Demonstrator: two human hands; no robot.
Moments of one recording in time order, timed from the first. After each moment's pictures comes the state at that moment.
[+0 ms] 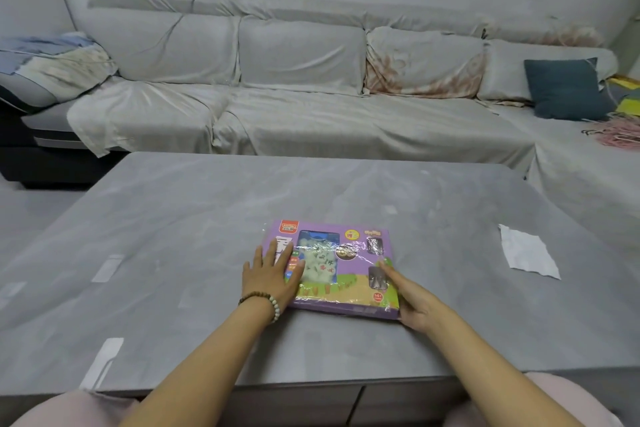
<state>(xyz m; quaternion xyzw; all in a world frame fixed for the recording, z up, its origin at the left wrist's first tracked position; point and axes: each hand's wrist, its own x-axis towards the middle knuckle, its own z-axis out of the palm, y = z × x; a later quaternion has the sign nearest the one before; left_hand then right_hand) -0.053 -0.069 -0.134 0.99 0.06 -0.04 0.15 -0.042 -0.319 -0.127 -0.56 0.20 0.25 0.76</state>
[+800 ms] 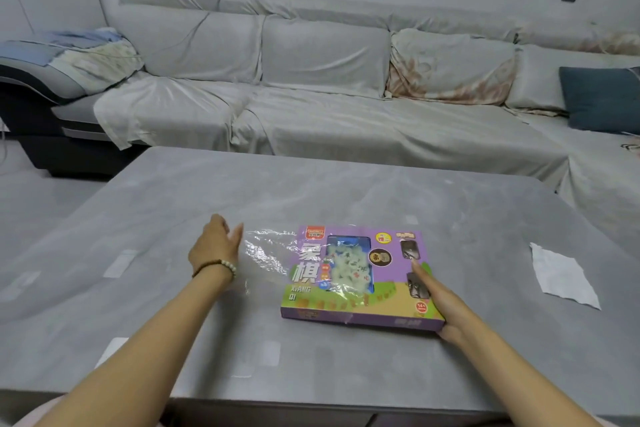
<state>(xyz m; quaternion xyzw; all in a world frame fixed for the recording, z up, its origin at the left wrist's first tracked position) -0.016 0.028 -0.108 0.90 0.26 0.20 0.29 -0.011 -0.341 -0.137 -0.62 0.16 0.20 0.74</state>
